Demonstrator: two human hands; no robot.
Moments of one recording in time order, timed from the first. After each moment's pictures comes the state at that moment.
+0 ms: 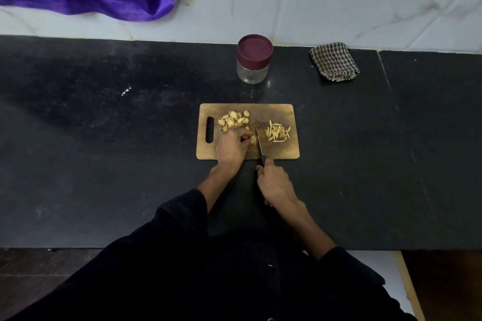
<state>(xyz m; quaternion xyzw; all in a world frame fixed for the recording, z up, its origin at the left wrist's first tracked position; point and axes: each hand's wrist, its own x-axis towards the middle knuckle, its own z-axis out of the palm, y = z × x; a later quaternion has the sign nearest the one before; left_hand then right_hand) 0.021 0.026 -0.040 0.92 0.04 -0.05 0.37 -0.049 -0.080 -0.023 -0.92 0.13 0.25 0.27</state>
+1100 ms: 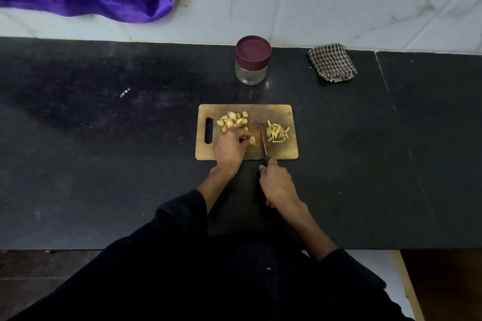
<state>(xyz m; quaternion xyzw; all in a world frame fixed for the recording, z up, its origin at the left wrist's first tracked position) 0.022 0.026 -0.048 0.92 0.04 -0.05 0.39 -0.051 -0.085 -0.023 -0.92 0.15 0.24 0.28</state>
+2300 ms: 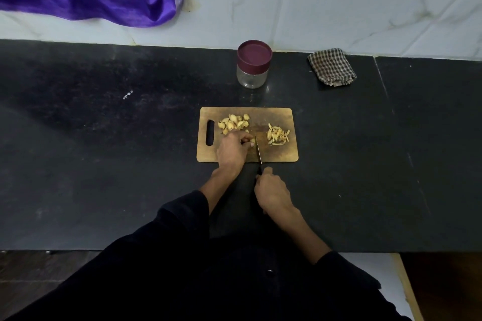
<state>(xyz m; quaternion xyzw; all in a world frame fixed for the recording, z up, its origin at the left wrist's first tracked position) 0.020 0.025 -0.043 0.92 0.05 -0.06 0.38 -0.059 -0.073 -0.022 -0.92 0.16 0.28 0.24</state>
